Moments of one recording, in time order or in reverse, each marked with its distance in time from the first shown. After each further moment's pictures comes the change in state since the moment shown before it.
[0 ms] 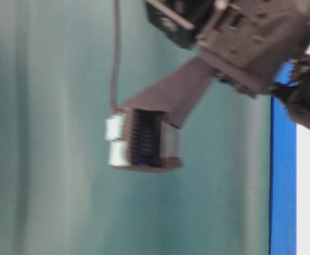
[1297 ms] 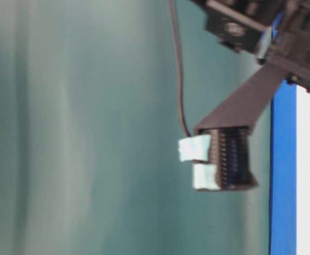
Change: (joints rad) left arm 0.000 0.000 0.009 0.000 0.000 -0.002; right arm 0.017 0.051 -0.032 -0.002 0.107 0.057
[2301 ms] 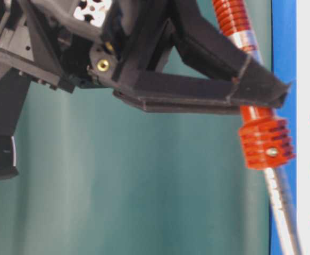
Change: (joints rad) left arm -0.002 -0.003 -0.002 0.000 0.000 -0.015; right arm -0.002 -0.225 -0.238 -0.170 0.541 0.012
